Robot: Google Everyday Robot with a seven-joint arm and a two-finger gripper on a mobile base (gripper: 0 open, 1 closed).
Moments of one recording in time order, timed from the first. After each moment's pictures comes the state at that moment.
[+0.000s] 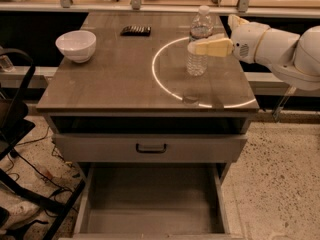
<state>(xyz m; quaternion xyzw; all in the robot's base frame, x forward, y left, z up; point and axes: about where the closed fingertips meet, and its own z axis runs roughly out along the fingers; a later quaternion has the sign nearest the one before) 0.689 -0.149 0.965 -0.31 0.66 0.24 0.64</state>
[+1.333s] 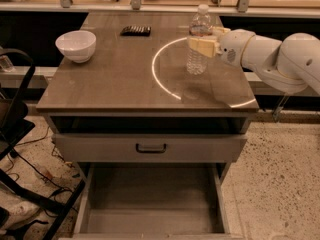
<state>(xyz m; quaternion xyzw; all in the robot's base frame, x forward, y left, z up) 0.711 -0.131 0.936 -0.30 0.67 0.25 0.63</state>
